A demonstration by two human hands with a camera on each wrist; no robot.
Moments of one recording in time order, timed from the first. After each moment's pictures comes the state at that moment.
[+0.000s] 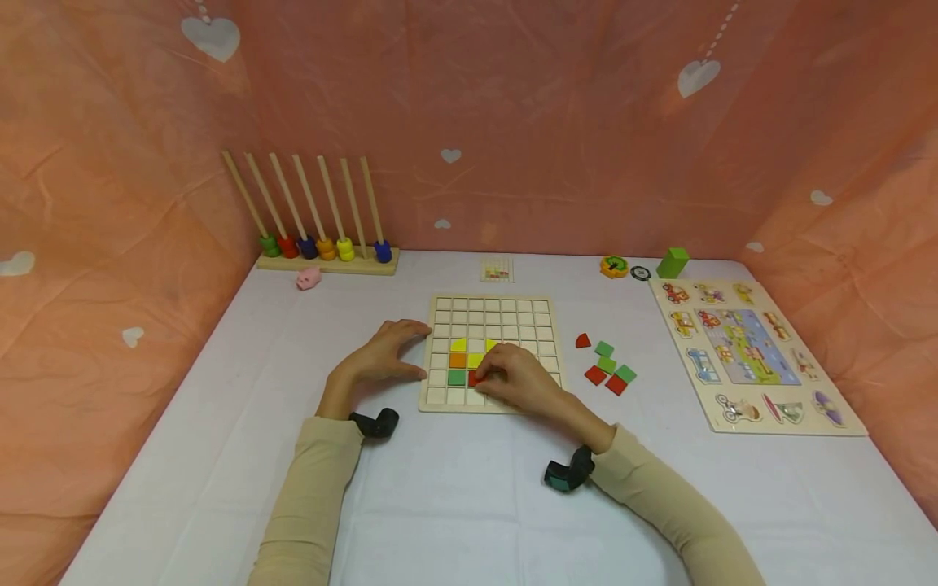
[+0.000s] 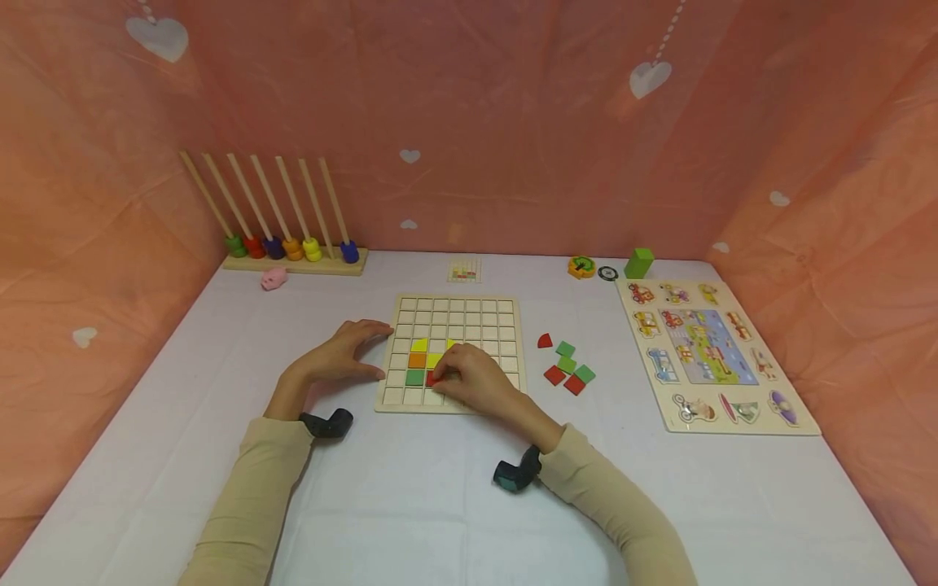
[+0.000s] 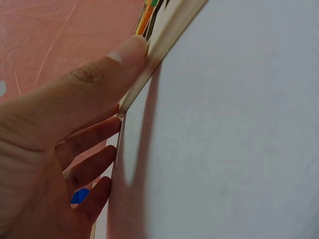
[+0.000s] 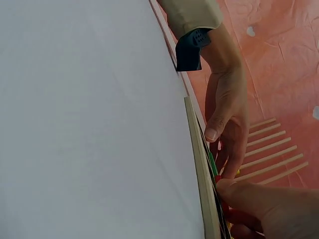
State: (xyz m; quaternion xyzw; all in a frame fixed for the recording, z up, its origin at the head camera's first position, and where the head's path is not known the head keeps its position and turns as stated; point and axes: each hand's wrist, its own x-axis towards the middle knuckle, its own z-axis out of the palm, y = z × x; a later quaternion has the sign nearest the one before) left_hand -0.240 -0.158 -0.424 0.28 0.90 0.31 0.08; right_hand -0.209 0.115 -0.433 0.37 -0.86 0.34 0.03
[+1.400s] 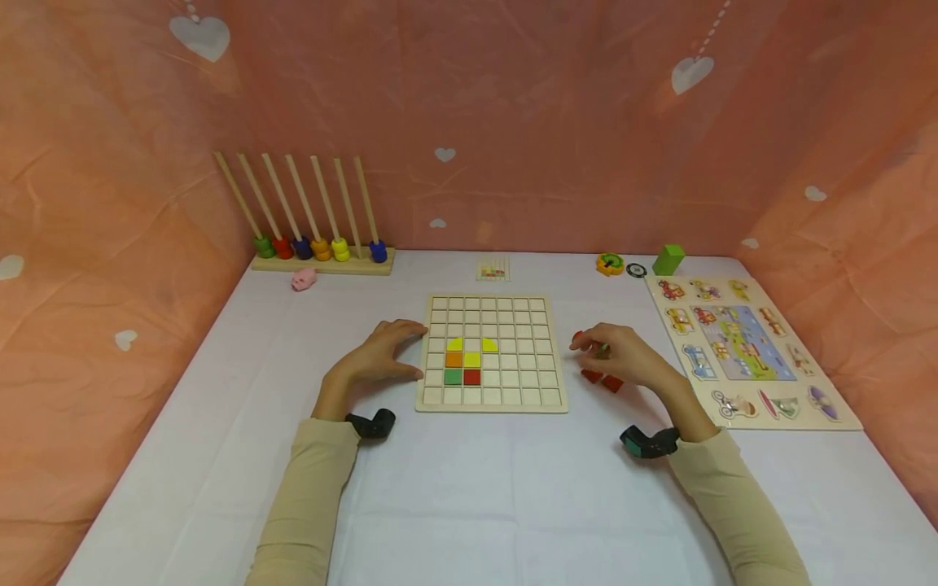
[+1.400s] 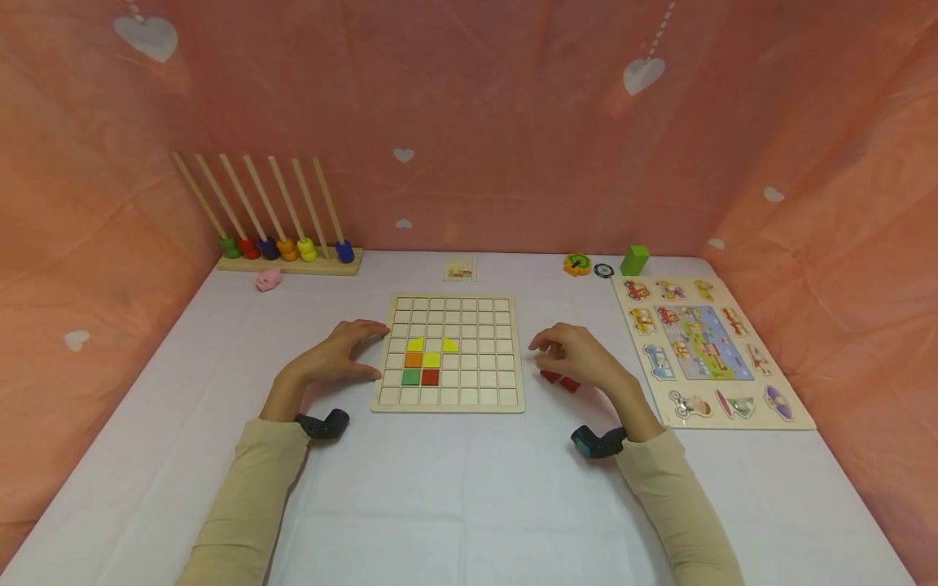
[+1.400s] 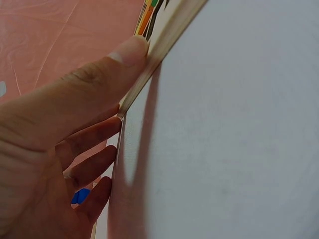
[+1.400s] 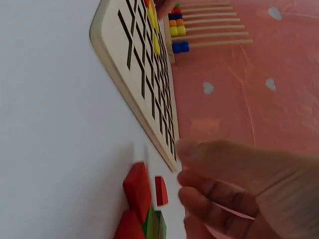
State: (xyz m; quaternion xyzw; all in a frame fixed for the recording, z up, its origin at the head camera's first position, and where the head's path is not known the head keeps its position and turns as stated) left_hand -0.240 -0.156 -0.423 0.27 0.91 0.32 0.09; right_hand -0.221 0.249 -0.395 0.27 -0.92 0.29 -0.04
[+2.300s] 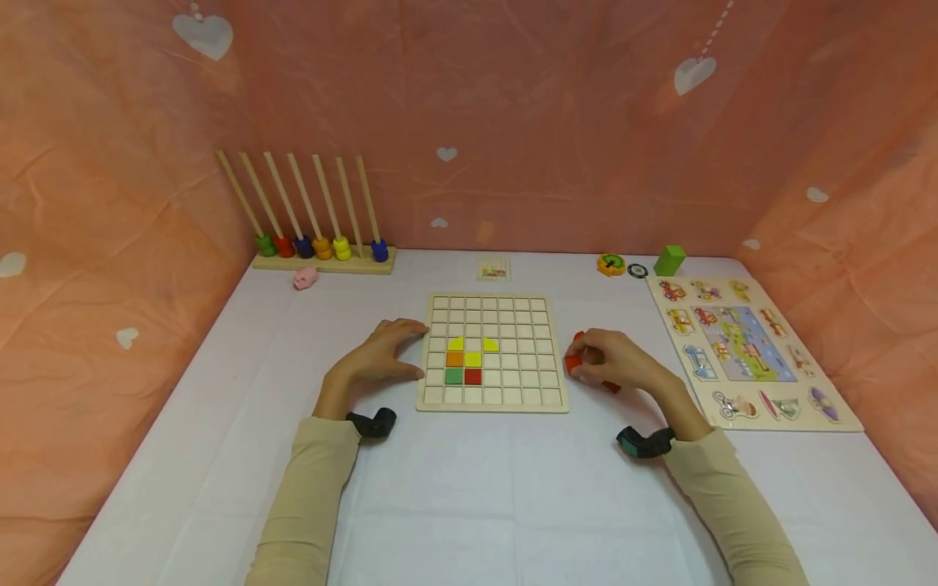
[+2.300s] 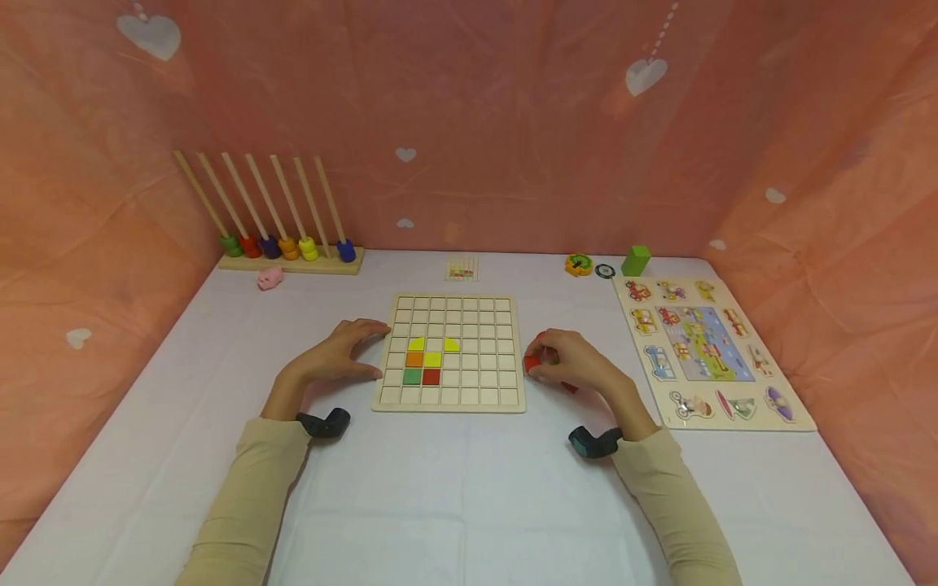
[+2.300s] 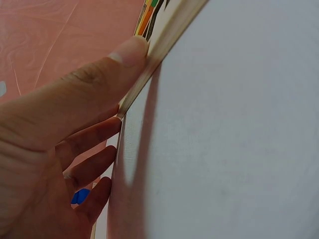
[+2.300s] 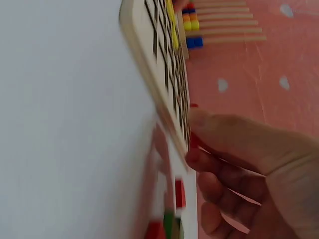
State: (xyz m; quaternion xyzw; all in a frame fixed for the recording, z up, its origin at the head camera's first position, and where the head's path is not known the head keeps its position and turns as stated) left_hand -0.238 -0.156 -0.422 0.26 0.90 0.33 0.09; right_hand -0.222 0.246 -0.403 0.28 -0.91 0.29 -0.06
